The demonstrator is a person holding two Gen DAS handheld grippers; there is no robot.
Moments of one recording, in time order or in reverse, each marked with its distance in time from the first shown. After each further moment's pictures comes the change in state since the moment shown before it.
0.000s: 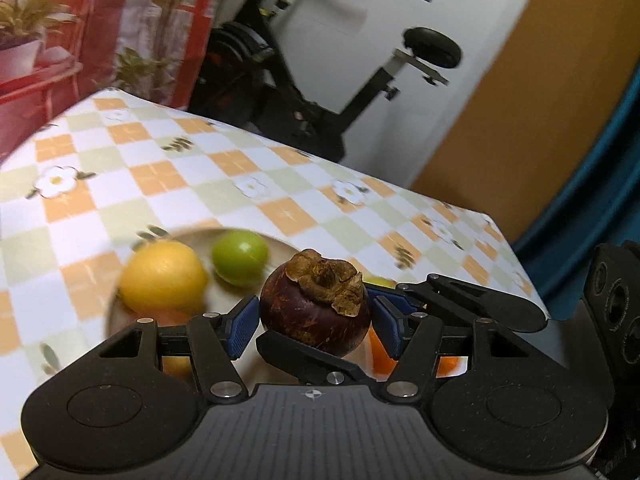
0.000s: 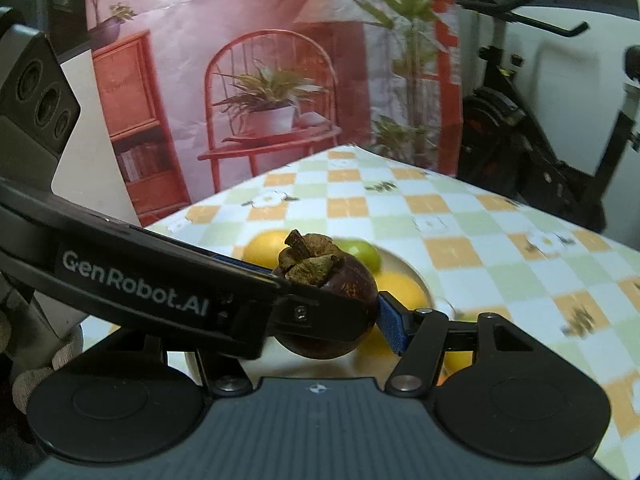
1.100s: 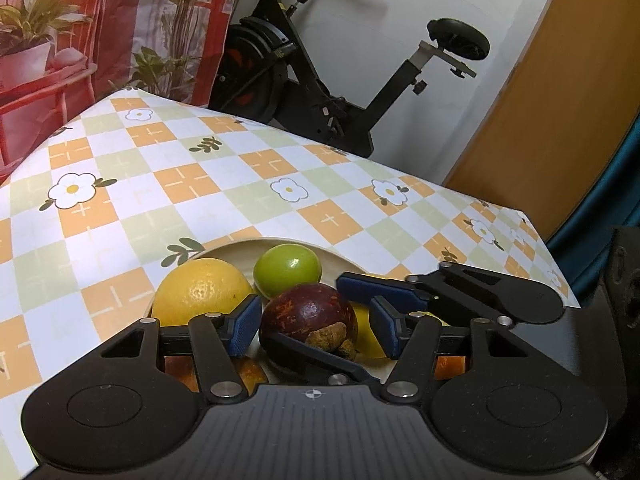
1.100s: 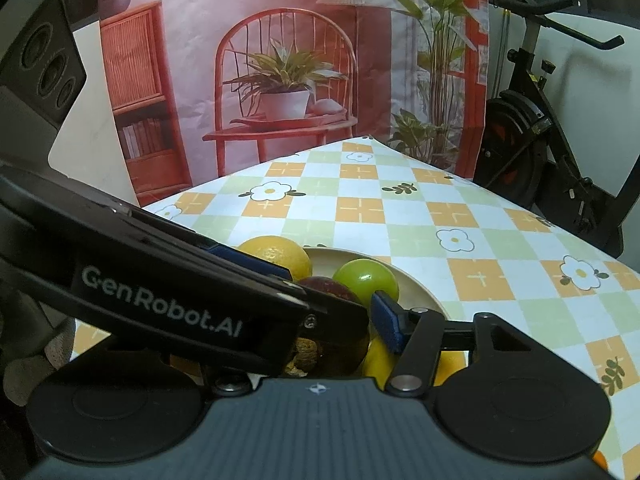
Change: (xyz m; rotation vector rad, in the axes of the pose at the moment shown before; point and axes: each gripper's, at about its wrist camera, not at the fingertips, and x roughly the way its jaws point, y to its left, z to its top) left arm 0.017 0.020 0.009 0.015 0.011 0.066; right arm 0.052 -0.003 0.010 -0.087 0.039 0.015
